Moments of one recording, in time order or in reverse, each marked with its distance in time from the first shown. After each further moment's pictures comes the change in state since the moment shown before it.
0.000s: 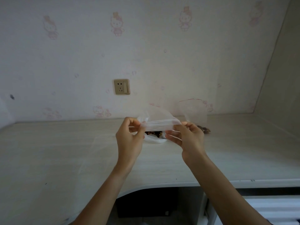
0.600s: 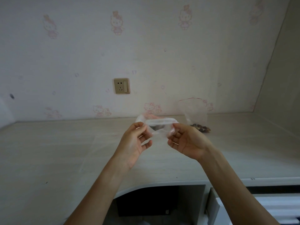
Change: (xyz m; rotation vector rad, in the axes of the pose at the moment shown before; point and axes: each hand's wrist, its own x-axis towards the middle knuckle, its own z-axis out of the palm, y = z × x) left_hand 0.001 0.012 -0.008 -0.582 -0.353 -0.604; right_hand 0.012 -0.013 -0.016 0.047 -0.454 0.436
